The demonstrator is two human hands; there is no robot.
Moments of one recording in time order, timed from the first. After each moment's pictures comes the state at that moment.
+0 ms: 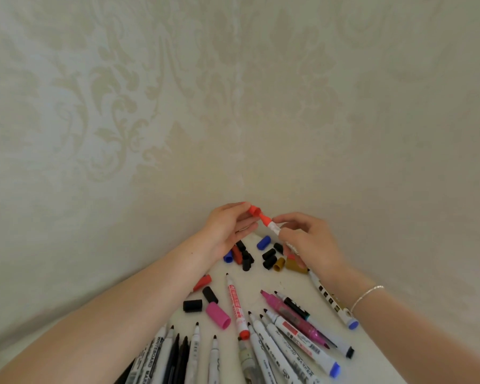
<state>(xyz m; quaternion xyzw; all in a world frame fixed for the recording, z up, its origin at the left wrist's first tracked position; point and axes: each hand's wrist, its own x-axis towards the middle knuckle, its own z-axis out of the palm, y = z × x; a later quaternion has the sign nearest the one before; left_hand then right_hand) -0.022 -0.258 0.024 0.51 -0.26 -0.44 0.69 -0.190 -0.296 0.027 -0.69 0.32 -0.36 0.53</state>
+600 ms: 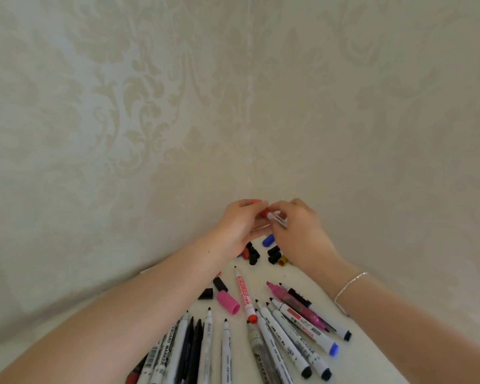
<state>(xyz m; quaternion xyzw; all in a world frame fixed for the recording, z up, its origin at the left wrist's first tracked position) -0.062 -0.221 0.050 0.54 -0.29 -0.41 0.68 -0.175 -0.269 0.041 -0.86 0.33 -0.35 0.20</state>
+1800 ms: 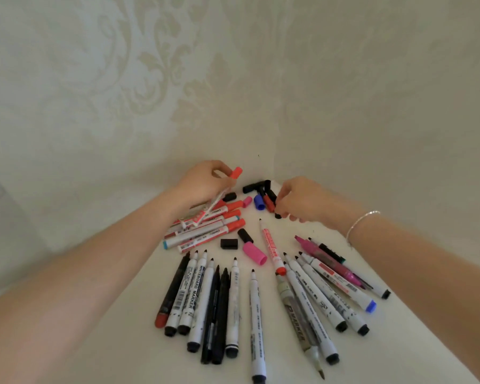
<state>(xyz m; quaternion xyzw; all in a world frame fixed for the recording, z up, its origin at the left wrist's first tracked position) 0.036 -0.167 0.018 0.81 -0.41 -0.15 0.38 -0.132 -0.262 0.028 -0.87 0.38 -0.05 0.31</state>
